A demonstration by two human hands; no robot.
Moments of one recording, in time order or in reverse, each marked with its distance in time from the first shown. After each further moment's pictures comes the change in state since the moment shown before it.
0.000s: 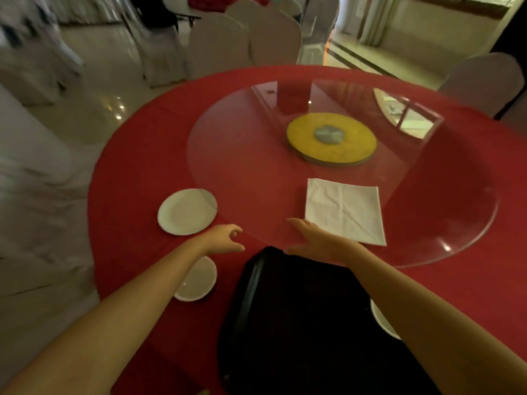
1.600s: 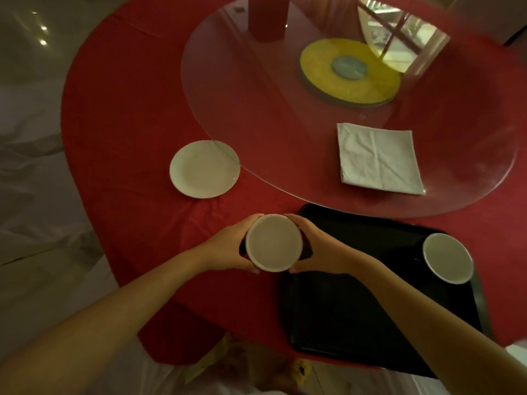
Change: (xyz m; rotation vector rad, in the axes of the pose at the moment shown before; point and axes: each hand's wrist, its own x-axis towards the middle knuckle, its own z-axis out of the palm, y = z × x) left_hand -0.033 -0.123 0.011 -0.262 -0.208 0.416; right_hand 0.011 -0.091 0.113 0.375 -0.045 0.014
